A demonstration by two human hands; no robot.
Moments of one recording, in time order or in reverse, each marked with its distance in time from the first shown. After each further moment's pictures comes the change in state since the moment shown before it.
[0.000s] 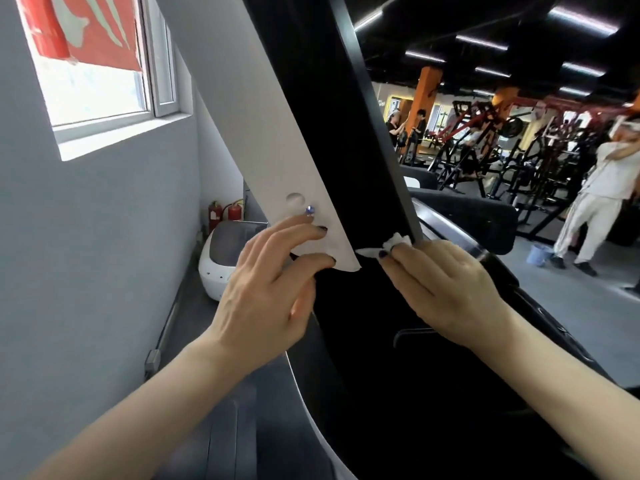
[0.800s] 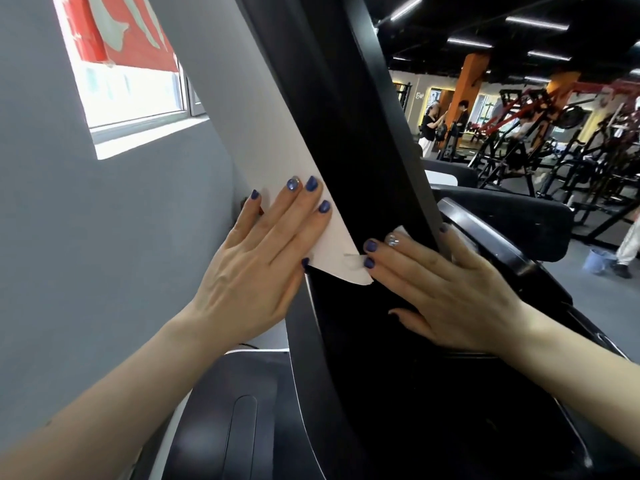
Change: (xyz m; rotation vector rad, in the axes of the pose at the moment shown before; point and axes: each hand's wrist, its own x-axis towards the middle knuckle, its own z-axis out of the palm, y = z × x) left_hand 0.011 -0.047 0.006 0.432 -0.235 0.118; right_hand -0.026 0.023 0.049 -0.109 -0.256 -0.183
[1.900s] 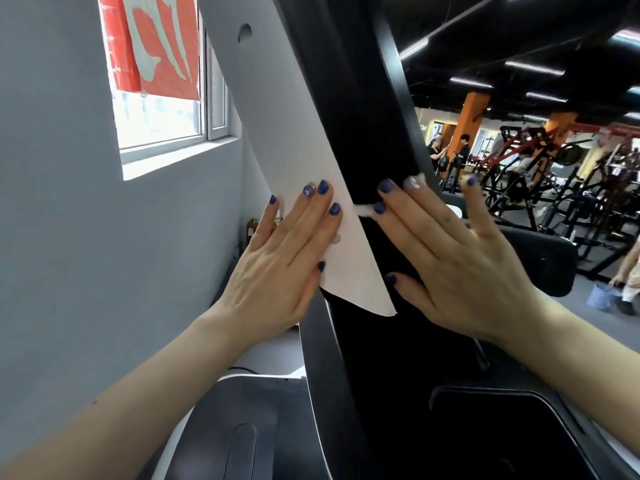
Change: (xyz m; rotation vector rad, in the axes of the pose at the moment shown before) left_hand 0.014 -0.023 -0.004 -0.051 0.086 -0.030; right_hand 0.074 0.030 -0.034 0.027 0.004 0.175
